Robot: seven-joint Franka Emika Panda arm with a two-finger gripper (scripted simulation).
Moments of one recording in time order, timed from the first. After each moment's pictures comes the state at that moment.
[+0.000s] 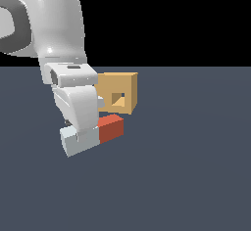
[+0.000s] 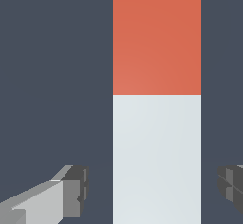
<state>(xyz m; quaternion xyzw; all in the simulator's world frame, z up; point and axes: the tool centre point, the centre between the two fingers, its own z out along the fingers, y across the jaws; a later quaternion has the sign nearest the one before) -0.123 -0.031 0.052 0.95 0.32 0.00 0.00</state>
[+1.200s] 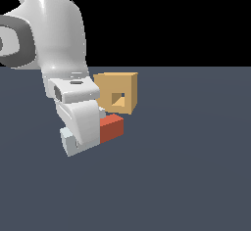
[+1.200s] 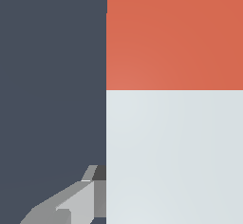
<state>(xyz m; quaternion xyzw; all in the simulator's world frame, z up) -0.122 -0.031 0.025 0.94 0.33 0.00 0.00</state>
